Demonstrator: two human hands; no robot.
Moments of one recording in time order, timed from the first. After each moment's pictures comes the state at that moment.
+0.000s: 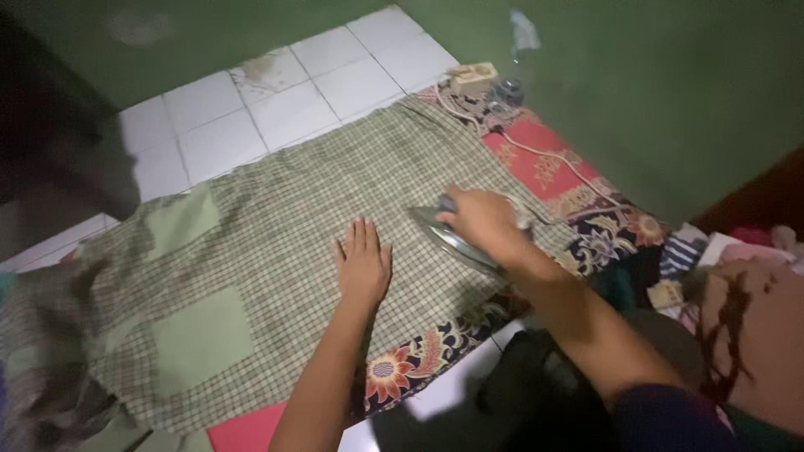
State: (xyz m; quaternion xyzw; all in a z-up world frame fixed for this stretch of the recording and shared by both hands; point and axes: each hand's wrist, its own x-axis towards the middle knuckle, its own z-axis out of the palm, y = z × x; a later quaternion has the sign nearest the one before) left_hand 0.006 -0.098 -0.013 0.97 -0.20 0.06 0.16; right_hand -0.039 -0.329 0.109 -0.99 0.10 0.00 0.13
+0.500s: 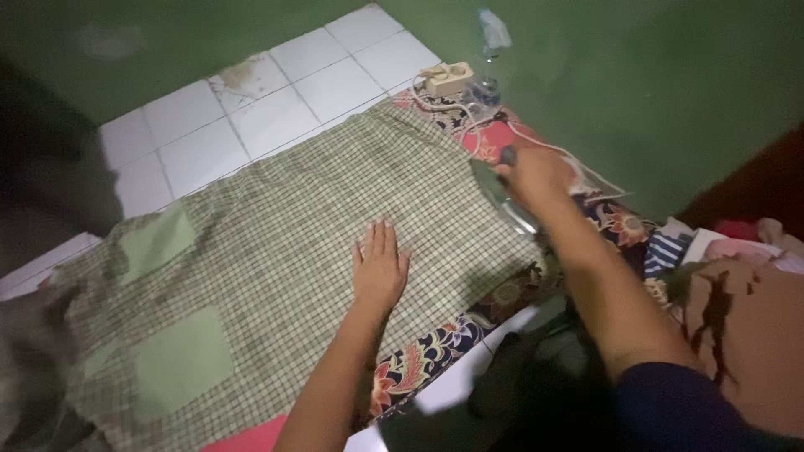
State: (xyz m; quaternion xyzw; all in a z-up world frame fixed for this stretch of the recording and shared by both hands) left_hand 0.000 -0.163 -0.014 0.96 -0.26 0.01 0.14; right_hand -0.024 -0.469 0.115 -0.96 0.27 -0.01 0.06
